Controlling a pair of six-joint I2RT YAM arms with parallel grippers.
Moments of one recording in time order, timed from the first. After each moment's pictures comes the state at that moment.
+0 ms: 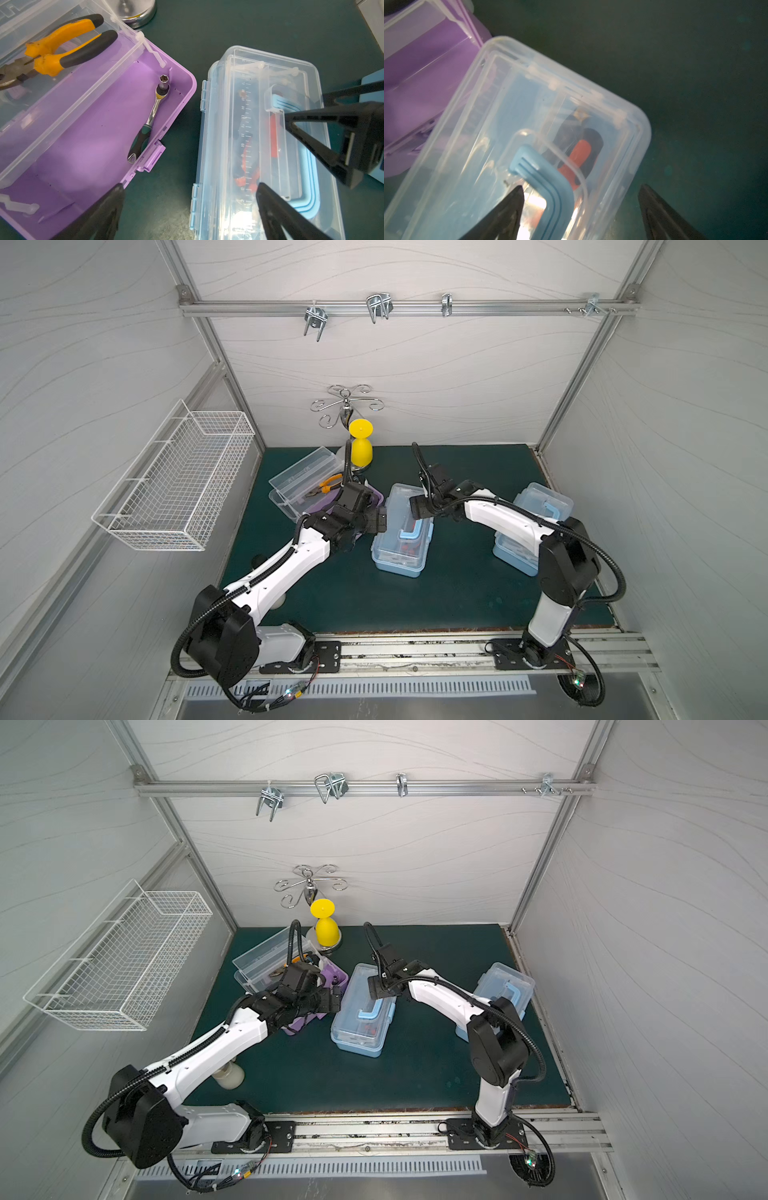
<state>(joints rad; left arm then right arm) -0.52 1.29 0.99 -0.54 -0.17 -0.42 0.72 1.80 1.44 -0.63 0.16 0.34</state>
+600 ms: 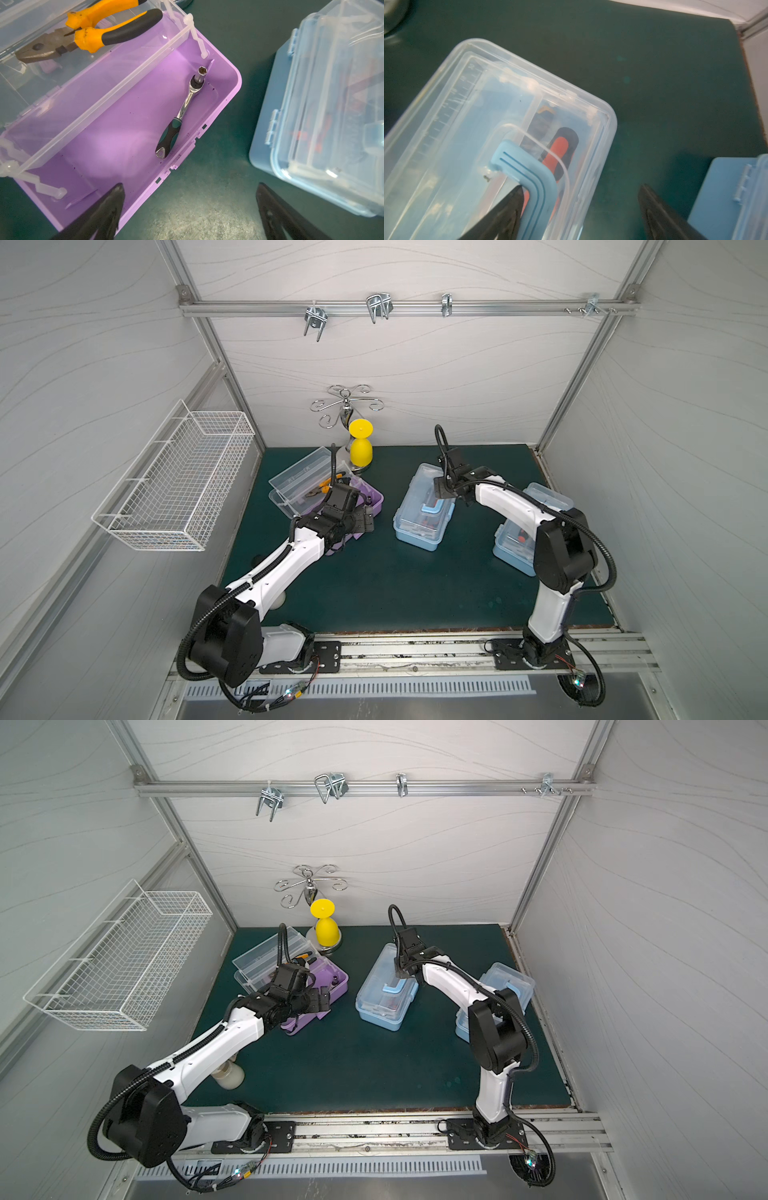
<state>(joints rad) -0.41 1.30 0.94 -0.53 -0.17 -0.43 0.50 1.86 1.51 -0.61 0.39 0.26</state>
